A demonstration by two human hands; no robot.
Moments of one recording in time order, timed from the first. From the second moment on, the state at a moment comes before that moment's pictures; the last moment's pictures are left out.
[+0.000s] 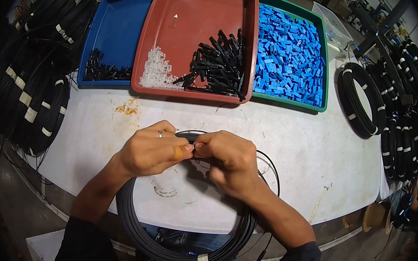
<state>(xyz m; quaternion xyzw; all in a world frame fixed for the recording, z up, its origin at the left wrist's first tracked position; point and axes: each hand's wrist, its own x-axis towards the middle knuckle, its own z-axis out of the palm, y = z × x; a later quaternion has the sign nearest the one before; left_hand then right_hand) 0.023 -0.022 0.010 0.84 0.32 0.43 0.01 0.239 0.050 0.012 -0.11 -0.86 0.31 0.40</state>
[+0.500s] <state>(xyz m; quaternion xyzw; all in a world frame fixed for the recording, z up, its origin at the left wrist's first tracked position) 0.024 -0.021 0.005 0.78 0.39 0.48 0.10 0.237 0.048 0.020 -0.10 -0.90 0.09 0.41</state>
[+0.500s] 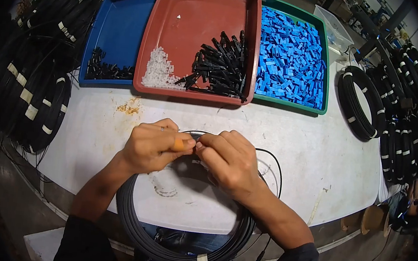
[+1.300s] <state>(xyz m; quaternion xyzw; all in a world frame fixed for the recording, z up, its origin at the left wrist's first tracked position) 0.026 -0.024 0.006 0.82 0.37 0.43 0.07 0.238 0.046 0.011 -0.17 -0.87 0.31 0.35</state>
